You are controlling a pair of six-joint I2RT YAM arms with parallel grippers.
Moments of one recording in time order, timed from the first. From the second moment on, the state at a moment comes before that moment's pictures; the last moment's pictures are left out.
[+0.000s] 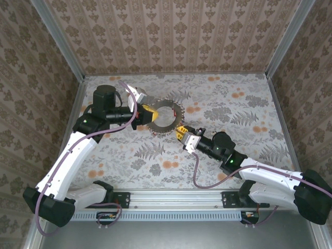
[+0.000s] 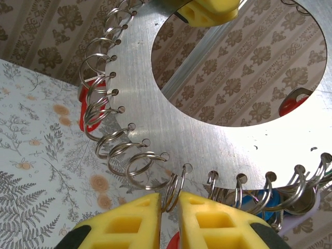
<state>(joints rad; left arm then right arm) -0.47 1.10 1.19 -0.54 0.84 -0.02 0.82 1.02 0.43 0.63 -0.07 -0.69</state>
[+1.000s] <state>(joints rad) -0.47 1.09 1.15 -0.46 0.76 -0.15 0.82 1.08 0.43 0.70 0.03 -0.61</state>
